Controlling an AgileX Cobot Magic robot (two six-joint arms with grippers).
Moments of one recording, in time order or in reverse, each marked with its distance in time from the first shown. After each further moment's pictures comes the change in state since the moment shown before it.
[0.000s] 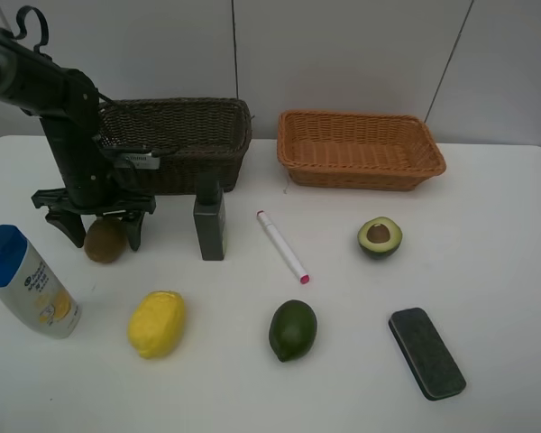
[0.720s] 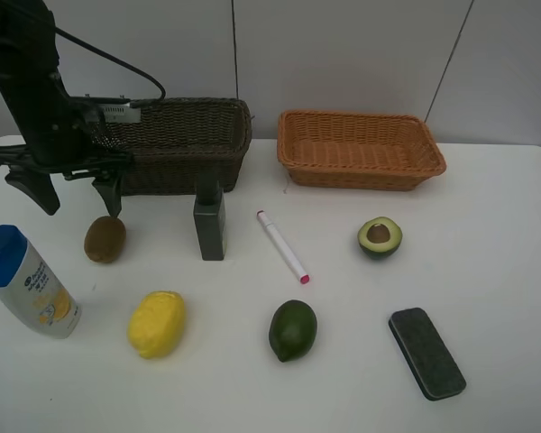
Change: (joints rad) left arm 0.000 -0.240 0.000 -0.003 0.174 0.005; right arm 0.000 0.000 0.000 0.000 0.000 0.000
